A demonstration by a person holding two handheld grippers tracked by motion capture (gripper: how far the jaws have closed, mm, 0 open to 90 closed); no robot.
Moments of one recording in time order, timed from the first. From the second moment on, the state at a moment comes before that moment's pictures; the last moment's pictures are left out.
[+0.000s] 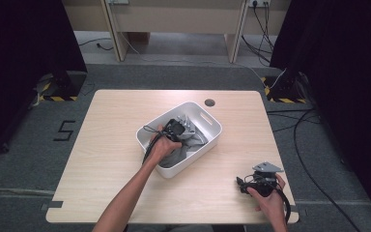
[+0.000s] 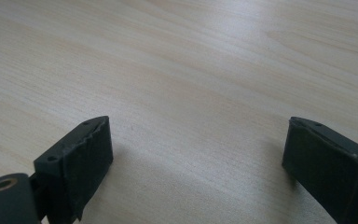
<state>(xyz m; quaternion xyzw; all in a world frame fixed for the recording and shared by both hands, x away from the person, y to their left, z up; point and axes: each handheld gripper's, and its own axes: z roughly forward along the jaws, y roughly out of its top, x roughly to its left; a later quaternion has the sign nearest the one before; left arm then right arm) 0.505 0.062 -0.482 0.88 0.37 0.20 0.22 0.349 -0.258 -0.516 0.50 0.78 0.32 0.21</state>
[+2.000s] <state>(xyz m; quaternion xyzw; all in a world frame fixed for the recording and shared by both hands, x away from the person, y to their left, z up) 0.472 0.136 -0.302 0.82 0.36 0.21 0.40 0.352 -0.259 -0.515 0.50 0.77 0.32 0.21</state>
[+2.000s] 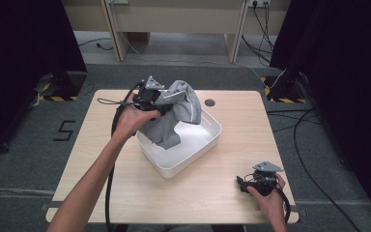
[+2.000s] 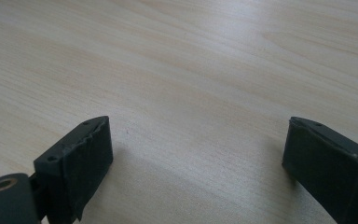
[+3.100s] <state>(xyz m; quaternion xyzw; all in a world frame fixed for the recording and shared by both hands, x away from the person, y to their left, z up) 0.456 0.249 -0.288 0.78 0.43 0.25 0.39 0.352 -0.259 -0.515 0.51 0.77 0.32 0.21</state>
